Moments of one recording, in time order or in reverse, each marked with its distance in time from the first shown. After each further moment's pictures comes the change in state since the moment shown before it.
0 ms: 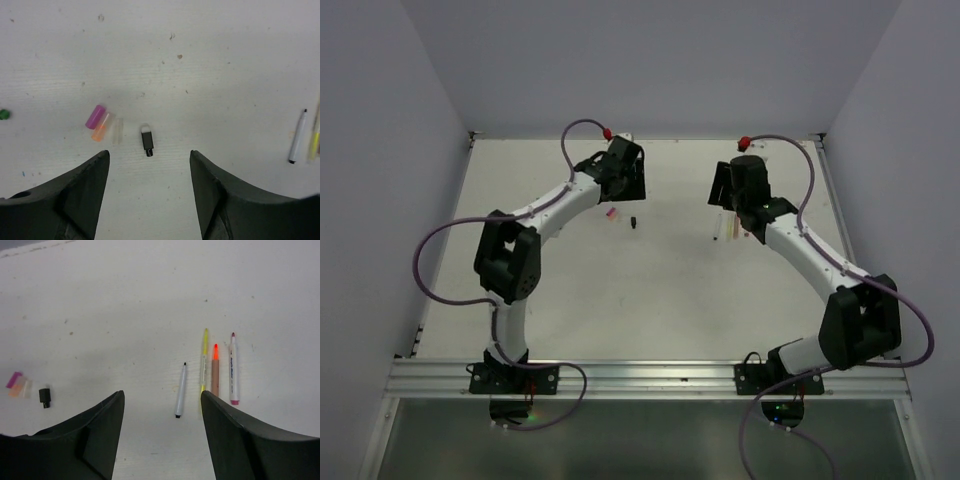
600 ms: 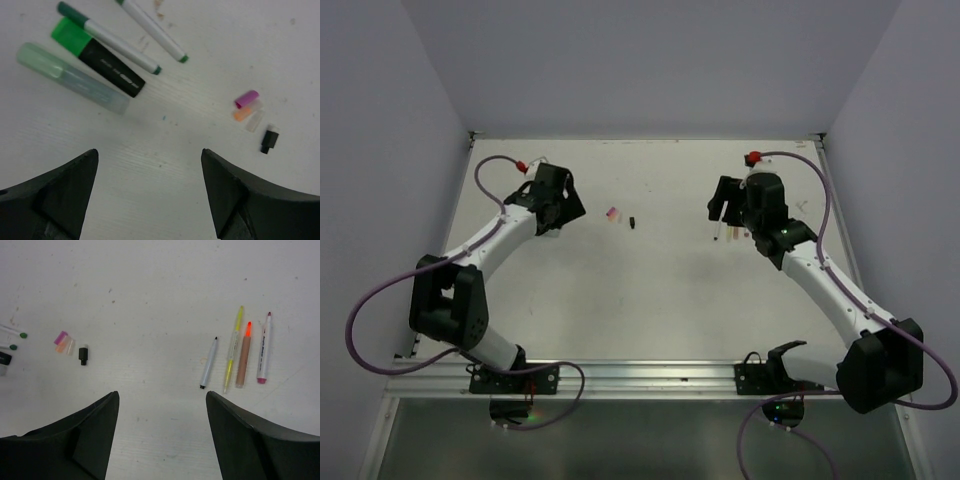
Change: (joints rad) left arm 0.236 -0.449 -0.543 0.071 -0.052 -0.160; right arm 0.000 -0.252 -0.143 -0.006 -0.187 0.013
